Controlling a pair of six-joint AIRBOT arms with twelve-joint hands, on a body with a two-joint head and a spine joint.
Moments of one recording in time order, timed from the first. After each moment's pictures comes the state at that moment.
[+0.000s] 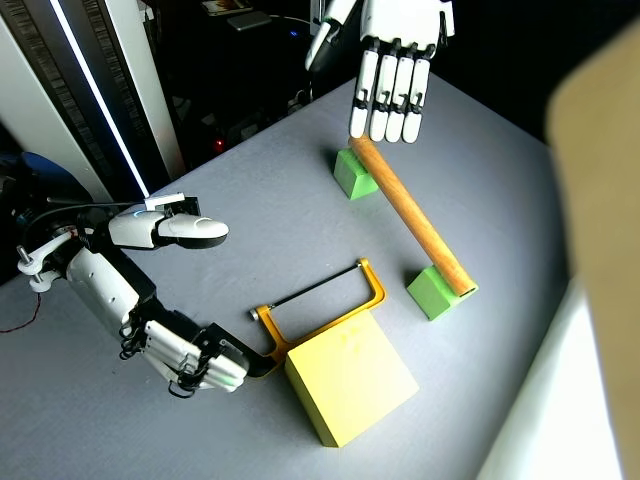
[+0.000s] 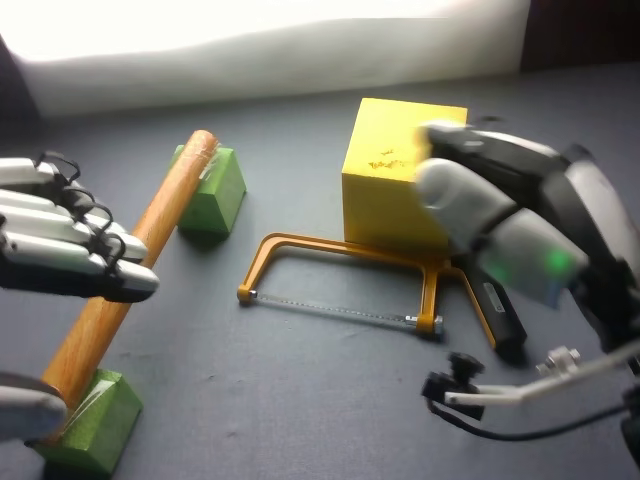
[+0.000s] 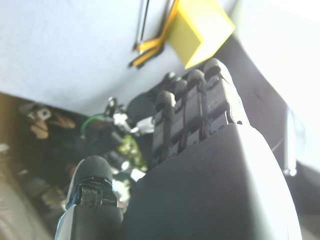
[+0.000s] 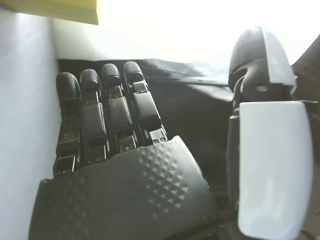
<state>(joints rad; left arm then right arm) 0.81 -0.34 0.80 0.65 -0.95 0.24 -0.76 -1.27 0.85 0.67 1.43 -0.54</state>
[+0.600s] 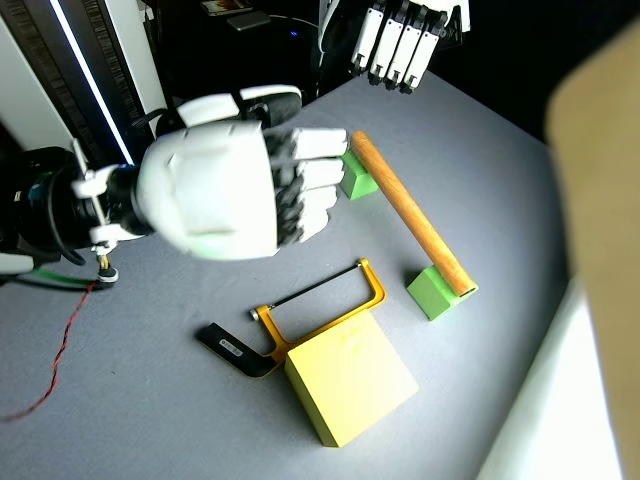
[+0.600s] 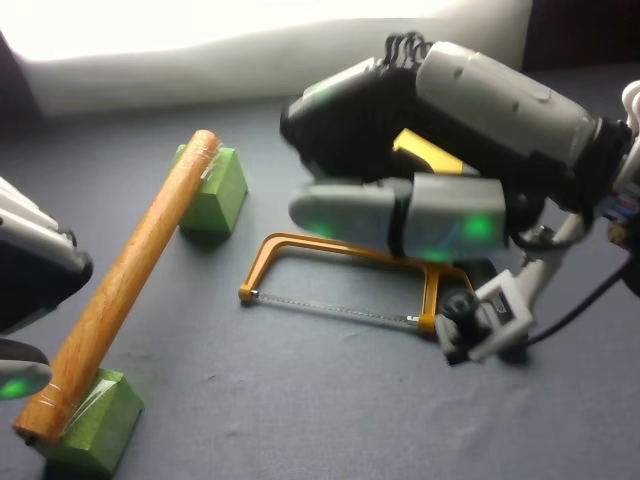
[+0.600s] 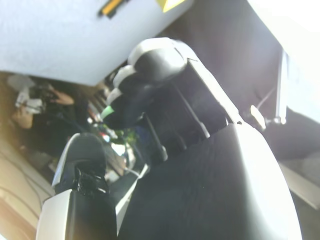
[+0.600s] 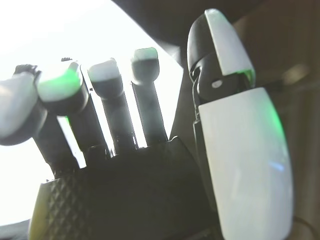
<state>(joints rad) 0.82 -0.37 0.86 0.64 -1.09 0.24 -0.44 -1.13 1.04 -0.26 0.90 -0.33</state>
